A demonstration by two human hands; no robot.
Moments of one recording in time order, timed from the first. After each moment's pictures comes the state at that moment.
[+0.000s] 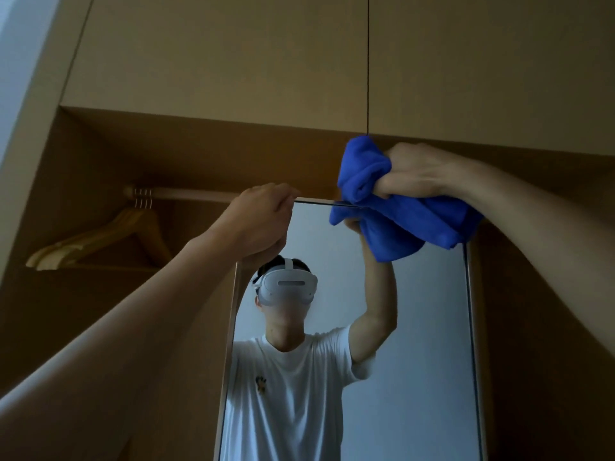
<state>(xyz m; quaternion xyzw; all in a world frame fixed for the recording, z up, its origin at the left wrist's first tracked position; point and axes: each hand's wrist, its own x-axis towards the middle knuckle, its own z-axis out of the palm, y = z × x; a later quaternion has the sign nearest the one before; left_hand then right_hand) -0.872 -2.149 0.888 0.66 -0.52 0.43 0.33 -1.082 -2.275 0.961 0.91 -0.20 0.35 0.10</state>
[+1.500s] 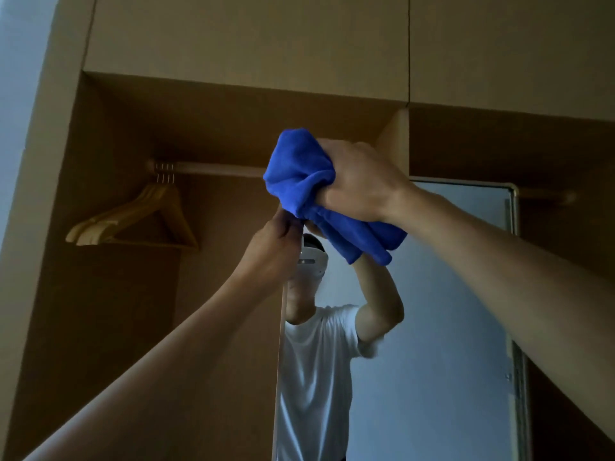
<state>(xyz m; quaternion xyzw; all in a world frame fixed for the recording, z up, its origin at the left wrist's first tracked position) -0.842 -2.130 0.804 0.61 -0.48 0.16 0.61 -0.979 -2.196 0.899 0.88 -0.02 0.46 0.12</state>
